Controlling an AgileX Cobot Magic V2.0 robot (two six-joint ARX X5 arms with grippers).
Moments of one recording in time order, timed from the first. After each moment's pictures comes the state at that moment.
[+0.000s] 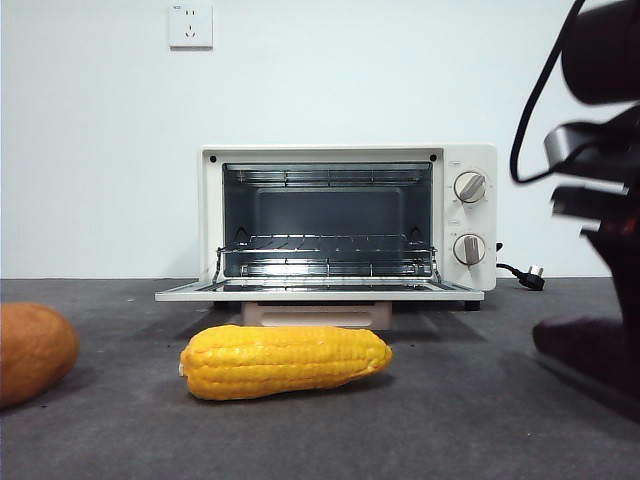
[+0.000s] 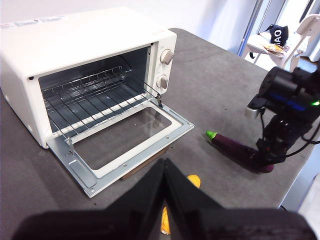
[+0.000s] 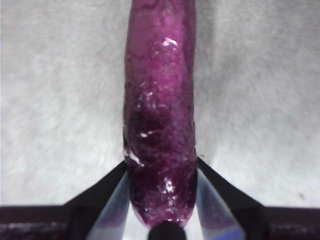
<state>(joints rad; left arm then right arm) -0.06 0.70 1.04 -0.78 0.68 0.17 0.44 1.29 0.73 -0.81 -0.07 0.25</state>
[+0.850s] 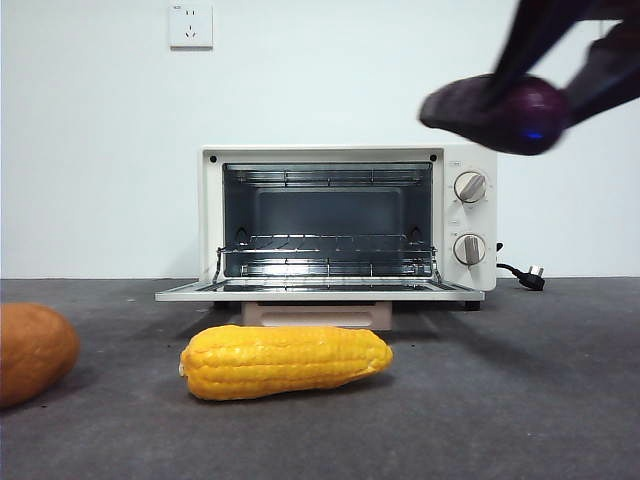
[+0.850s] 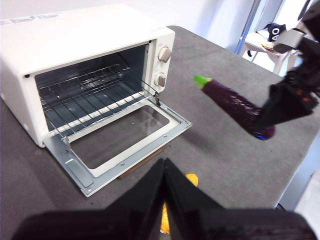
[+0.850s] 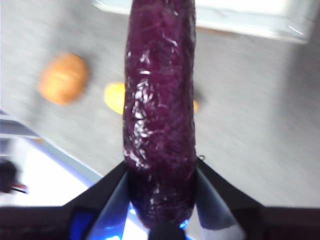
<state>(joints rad) -0.07 0.71 1.04 -0.78 0.68 0.17 0.44 1.13 0.96 -0.77 -0.45 0.26</state>
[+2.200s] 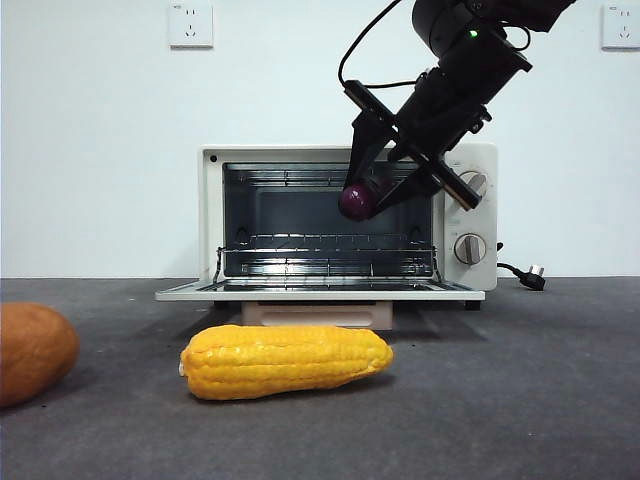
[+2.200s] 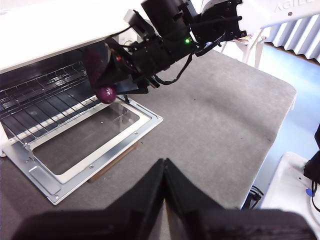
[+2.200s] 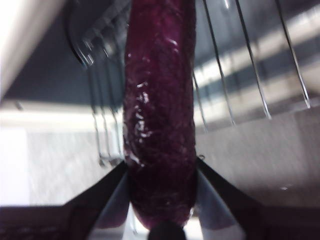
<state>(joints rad) -0.20 0.71 1.04 -0.79 0.68 0.17 0.44 1.81 1.35 -0.19 -0.23 0.92</state>
